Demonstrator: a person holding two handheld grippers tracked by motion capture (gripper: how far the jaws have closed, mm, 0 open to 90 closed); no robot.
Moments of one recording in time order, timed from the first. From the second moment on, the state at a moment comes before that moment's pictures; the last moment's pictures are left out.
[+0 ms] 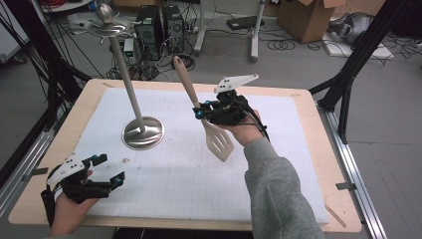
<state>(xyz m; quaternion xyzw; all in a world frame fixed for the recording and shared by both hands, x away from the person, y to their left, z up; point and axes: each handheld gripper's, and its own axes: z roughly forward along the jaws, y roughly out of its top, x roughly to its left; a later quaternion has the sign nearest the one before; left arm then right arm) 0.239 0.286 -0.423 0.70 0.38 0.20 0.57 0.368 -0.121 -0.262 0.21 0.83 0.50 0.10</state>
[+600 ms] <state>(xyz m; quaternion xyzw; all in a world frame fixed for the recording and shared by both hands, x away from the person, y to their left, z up) 0.231 0.294 -0.424 0.70 0.38 0.21 0.56 0.384 -0.087 -0.235 0.19 0.84 0.50 0.09</state>
